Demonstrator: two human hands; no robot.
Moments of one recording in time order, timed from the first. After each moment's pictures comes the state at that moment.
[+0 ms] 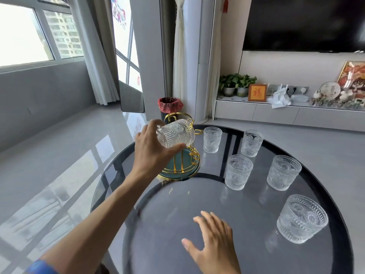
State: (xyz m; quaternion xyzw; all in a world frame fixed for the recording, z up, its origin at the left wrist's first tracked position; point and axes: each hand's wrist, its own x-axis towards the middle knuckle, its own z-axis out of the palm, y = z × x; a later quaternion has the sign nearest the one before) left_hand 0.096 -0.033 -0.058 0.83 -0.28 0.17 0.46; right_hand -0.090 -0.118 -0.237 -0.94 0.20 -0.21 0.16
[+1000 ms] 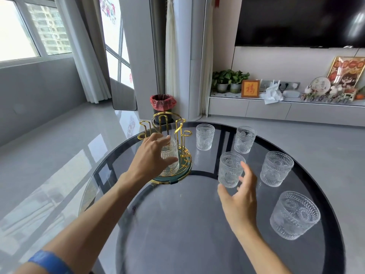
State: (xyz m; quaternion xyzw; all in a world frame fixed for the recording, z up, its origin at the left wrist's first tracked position) left_hand 0.124 -0.049 -0.092 0.87 -0.40 0.13 0.26; right_hand -0.065 -0.196 -0.168 -0.75 0.32 -0.44 0.38
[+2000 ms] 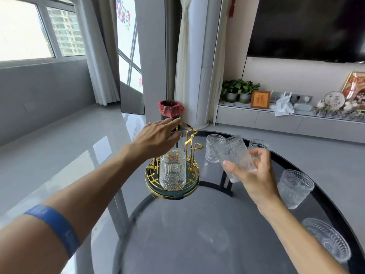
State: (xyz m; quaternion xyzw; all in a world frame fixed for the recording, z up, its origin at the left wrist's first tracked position) left_hand 0.190 -0.066 -0.040 0.87 -0.45 0.09 0.17; right_hand -0.019 -0.252 -0.102 -0.74 0.25 -0.38 0.50
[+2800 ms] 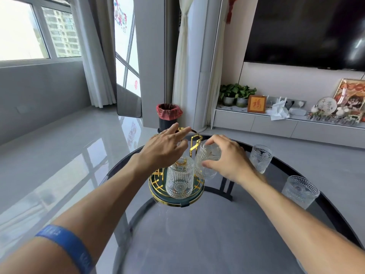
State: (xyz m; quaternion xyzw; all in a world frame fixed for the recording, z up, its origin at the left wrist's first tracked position) left_hand 0.194 -0.064 -0.050 0.87 -0.46 0.05 0.20; right_hand 0.059 -0.231 -0.059 -0.94 0.09 -0.27 0.19
